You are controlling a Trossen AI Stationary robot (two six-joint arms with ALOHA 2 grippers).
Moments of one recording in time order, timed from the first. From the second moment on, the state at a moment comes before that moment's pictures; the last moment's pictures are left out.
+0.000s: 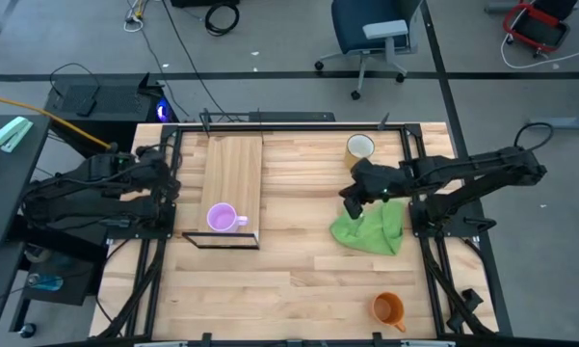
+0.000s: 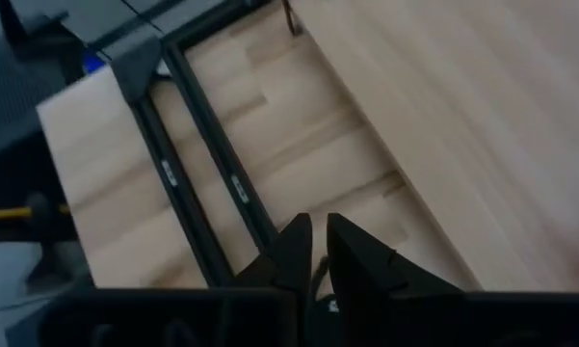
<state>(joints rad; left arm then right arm) 0.19 0.61 0.87 -1.49 -0.53 -0.75 0.12 1.11 1.02 -0.71 0.27 0.81</state>
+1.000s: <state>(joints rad) 0.78 0.86 0.66 -0.88 -0.14 -0.54 -0.12 1.39 1.02 -0.40 0.09 0.57</state>
